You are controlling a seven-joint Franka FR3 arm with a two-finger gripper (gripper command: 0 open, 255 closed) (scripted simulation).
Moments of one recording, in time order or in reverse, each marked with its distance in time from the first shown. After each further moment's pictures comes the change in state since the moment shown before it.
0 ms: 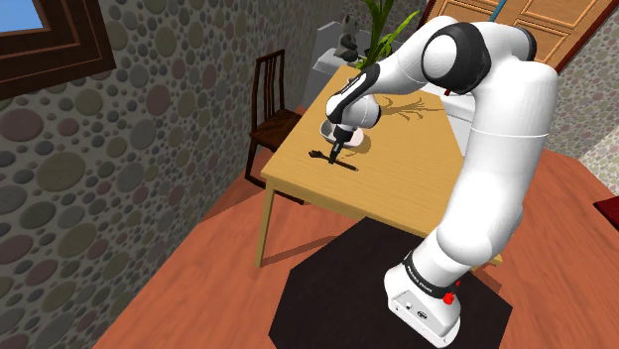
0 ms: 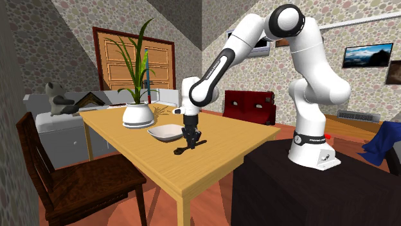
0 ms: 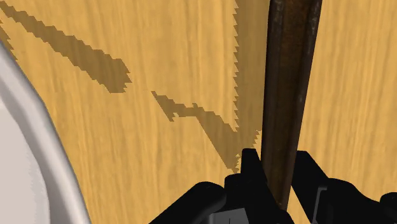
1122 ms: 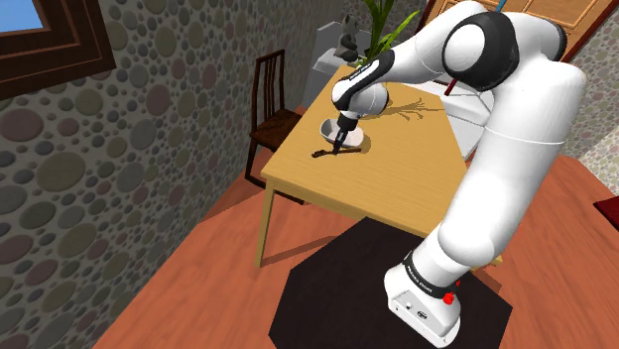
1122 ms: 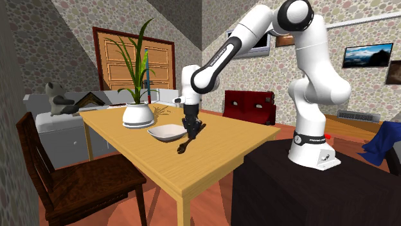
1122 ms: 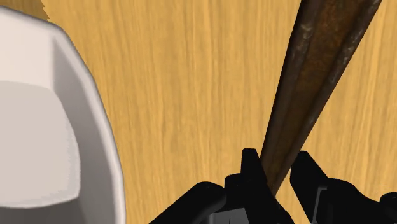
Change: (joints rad) arm 0.032 -0.119 -0.040 -0.007 -0.077 -0.114 0.058
